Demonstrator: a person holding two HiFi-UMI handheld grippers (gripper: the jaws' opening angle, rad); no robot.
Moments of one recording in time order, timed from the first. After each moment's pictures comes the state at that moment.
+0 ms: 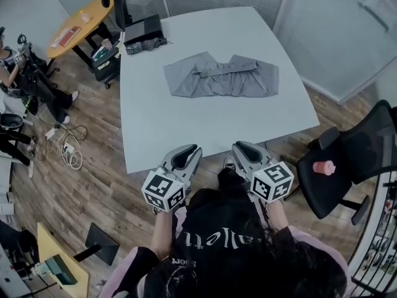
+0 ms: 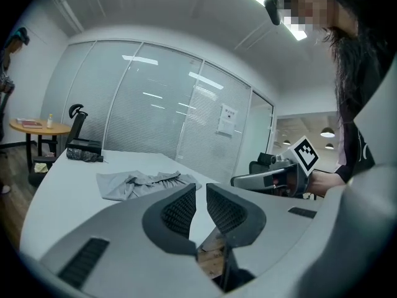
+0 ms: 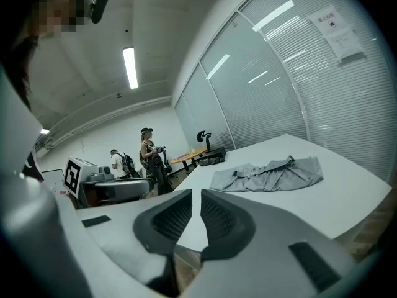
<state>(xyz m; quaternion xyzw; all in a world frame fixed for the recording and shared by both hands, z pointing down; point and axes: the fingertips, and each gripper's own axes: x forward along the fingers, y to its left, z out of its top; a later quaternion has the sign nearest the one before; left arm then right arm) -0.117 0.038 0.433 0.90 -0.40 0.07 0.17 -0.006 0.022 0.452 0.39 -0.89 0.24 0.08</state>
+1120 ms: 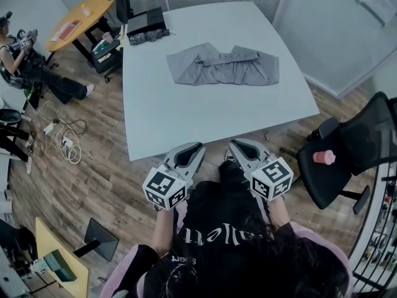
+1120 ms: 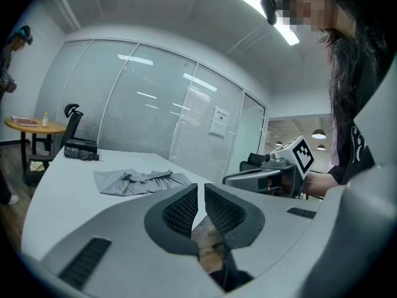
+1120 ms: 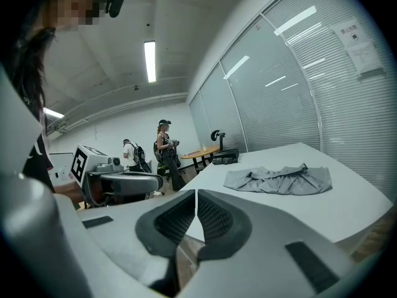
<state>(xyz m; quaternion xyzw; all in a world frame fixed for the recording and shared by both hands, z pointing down) -0.123 0.091 0.424 0.91 -0.38 0.07 0.17 -0.041 0.076 0.439 0.35 -0.91 0.19 0.10</state>
